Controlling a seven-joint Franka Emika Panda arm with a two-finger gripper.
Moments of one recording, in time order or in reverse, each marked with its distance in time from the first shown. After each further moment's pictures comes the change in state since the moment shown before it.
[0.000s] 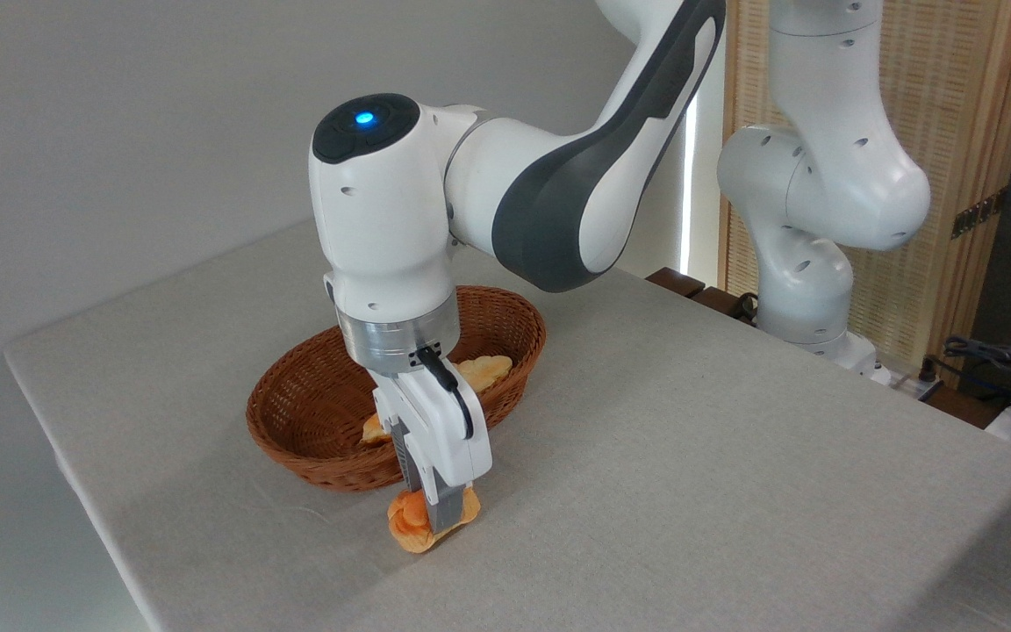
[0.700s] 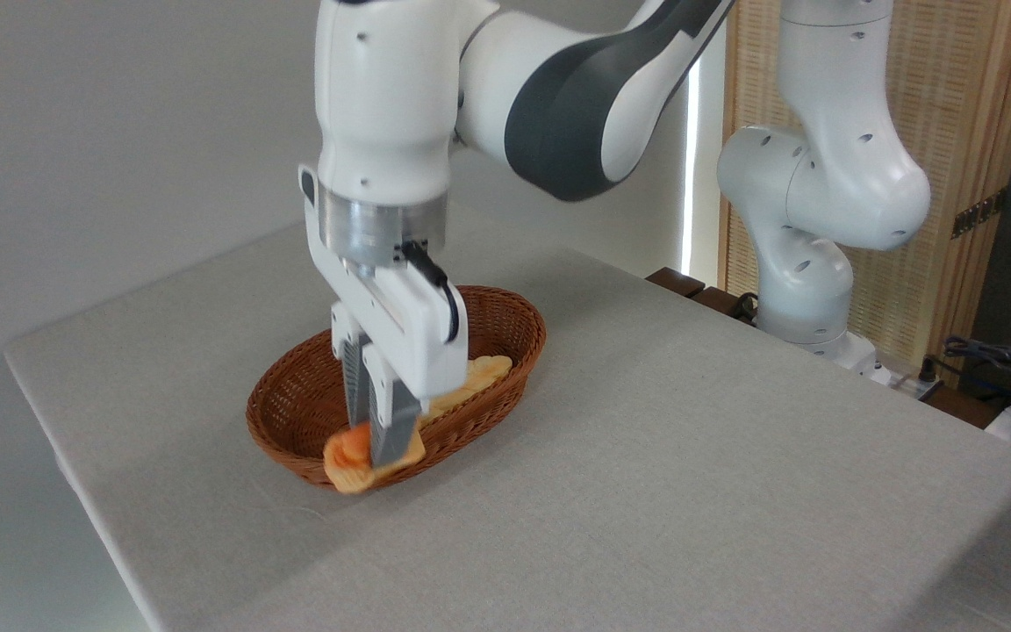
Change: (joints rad) arm 0.002 -0.102 0.003 0.066 -0.091 -0.002 0.000
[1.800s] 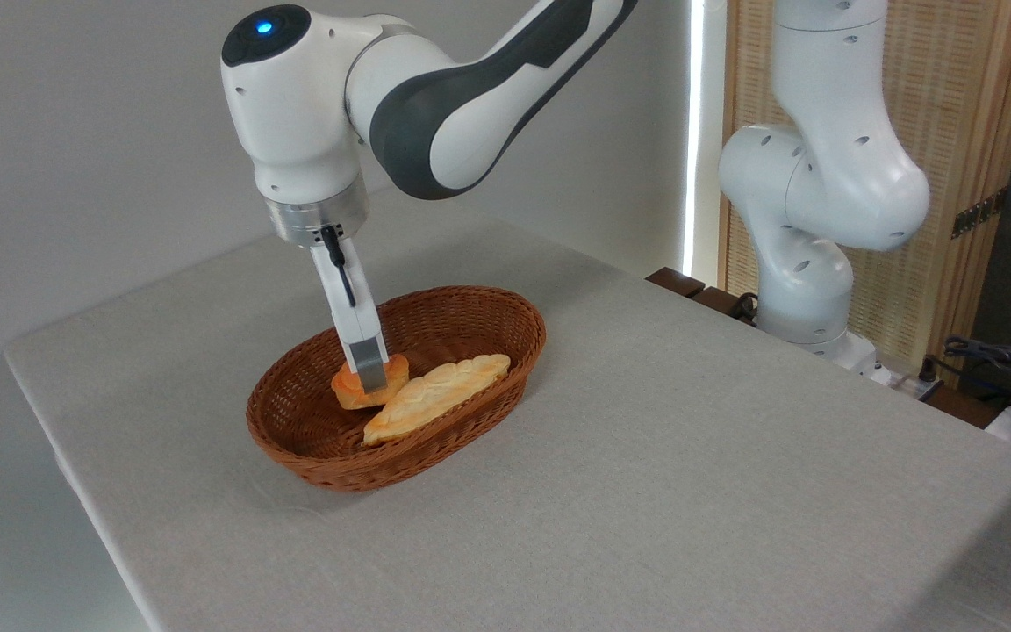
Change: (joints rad) arm -0.018 0.057 -0.276 -0.015 -0.038 -0.148 -0.078
